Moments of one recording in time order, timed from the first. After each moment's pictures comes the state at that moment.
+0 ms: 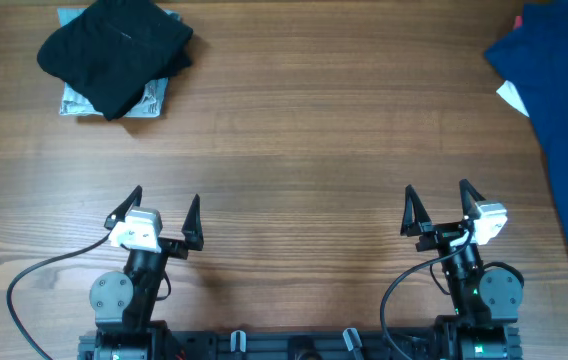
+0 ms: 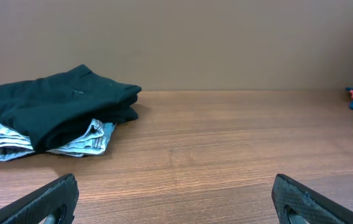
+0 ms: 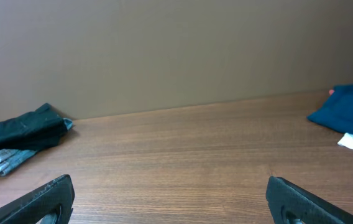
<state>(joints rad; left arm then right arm) 0.01 0.01 0.02 -0.06 0.19 -0.07 -0.01 0.01 0.01 0.01 -0.17 0.20</state>
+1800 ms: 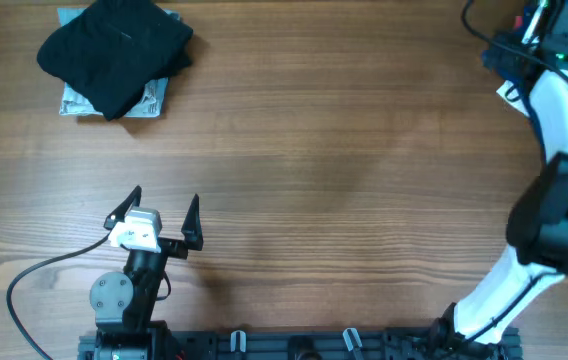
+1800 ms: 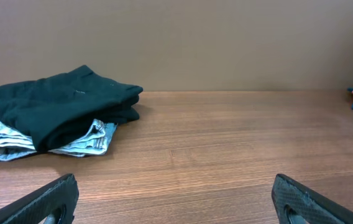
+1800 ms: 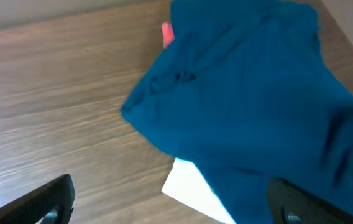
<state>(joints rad) 0.01 0.01 0.01 -0.06 0.19 -0.07 -0.28 2.05 1.63 -0.37 0.19 -0.04</state>
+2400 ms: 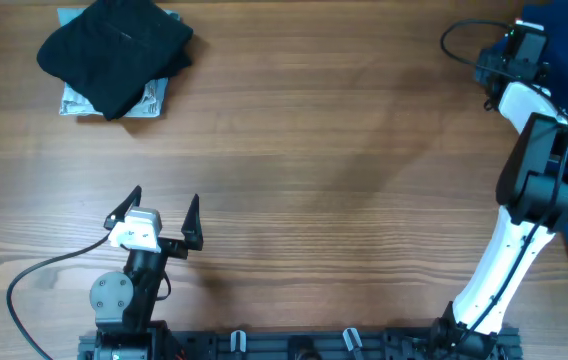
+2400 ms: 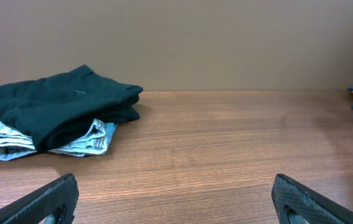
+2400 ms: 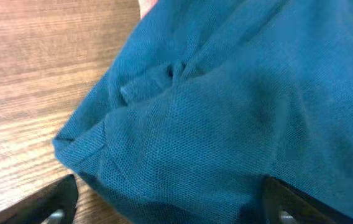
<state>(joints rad) 0.01 0.01 0.01 -0.06 0.19 -0.07 -0.29 2.36 1.63 0.01 0.29 -0.08</state>
